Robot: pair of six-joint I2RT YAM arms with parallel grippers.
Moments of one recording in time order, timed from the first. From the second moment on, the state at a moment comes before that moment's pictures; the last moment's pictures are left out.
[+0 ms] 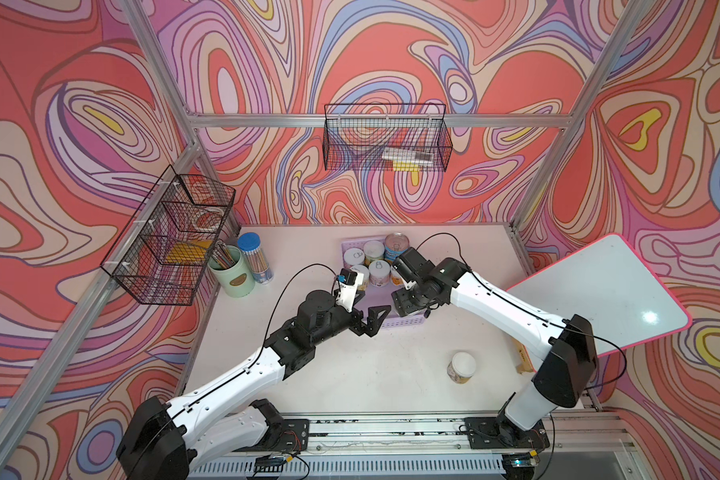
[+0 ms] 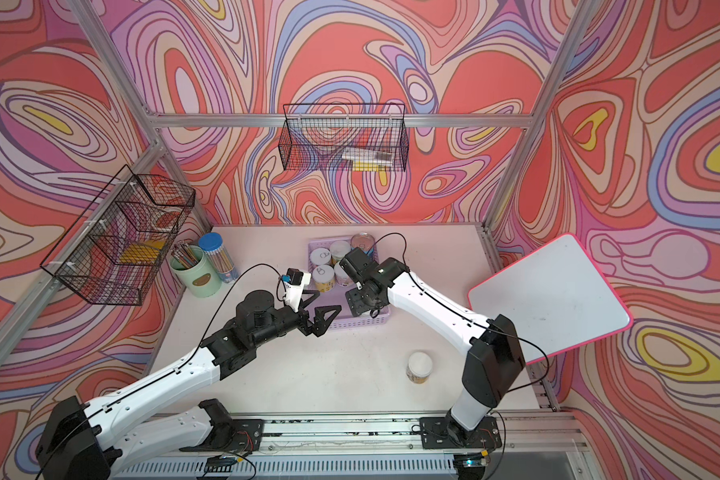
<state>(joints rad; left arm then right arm) -0.70 1.03 0.65 0.12 0.19 -0.35 0.71 1.67 1.50 -1.03 0.18 0.29</state>
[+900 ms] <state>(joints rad) -0.53 1.05 0.59 0.17 0.35 -0.49 0.61 2.05 1.78 -1.02 0.23 0.14</state>
